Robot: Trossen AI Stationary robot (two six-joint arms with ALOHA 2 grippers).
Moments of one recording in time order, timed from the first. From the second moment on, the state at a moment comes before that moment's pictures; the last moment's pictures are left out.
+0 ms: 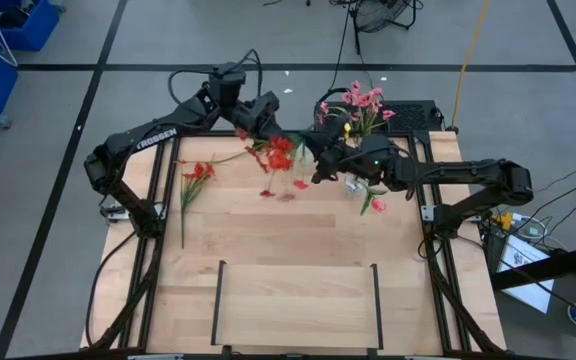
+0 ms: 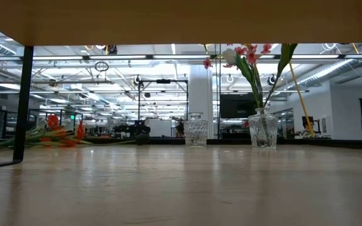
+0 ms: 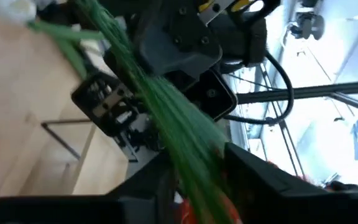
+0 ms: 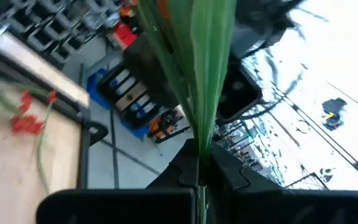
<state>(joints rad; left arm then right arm) 0.58 1.61 1.52 -0.08 1.14 -1.25 -0.17 1.37 1.06 0.41 0.32 -0.98</state>
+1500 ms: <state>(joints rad) 0.72 1.60 1.52 0.00 1.31 -0.90 -0.68 0.97 1.06 0.08 0.44 -0.27</state>
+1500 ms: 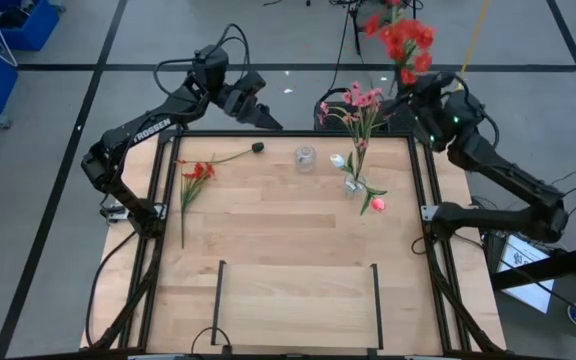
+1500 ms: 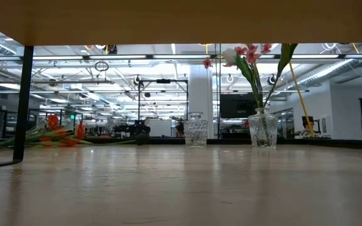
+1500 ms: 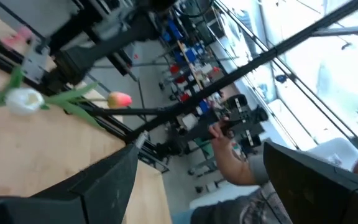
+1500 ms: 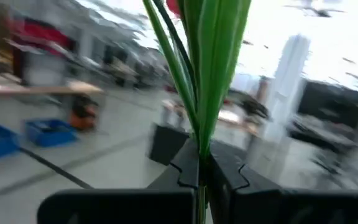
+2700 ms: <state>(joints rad) 0.72 1.60 1.52 0.00 0.95 -0.83 -1.34 1.67 1.27 0.48 -0.34 -0.15</state>
